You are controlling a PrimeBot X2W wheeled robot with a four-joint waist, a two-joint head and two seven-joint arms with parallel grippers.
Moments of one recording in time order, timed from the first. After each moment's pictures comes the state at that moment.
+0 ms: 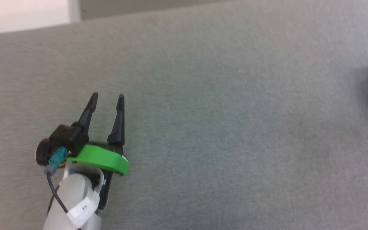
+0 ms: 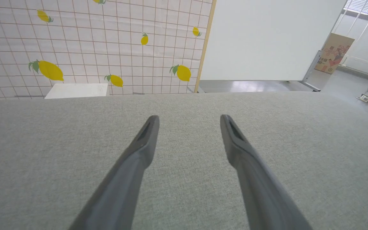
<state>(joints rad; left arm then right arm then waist) -0.29 0.13 -0.12 0.18 -0.24 -0.11 -0.26 -0.62 -0.41 -0.16 0.68 0.08 0.13 -0.24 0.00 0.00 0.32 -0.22</state>
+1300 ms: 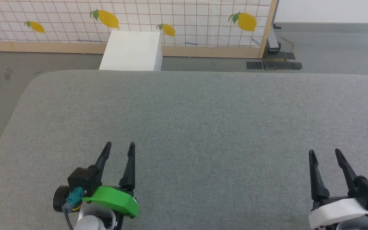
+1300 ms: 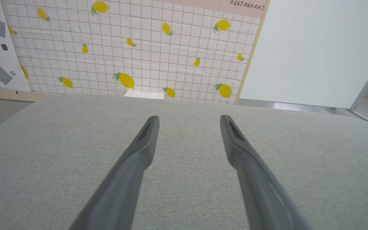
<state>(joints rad) -0.08 0.06 -0.09 0.21 -0.21 -0.12 -0.26 0.08 -0.05 -0.12 0.04 0.07 0.13 -0.19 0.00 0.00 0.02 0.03</state>
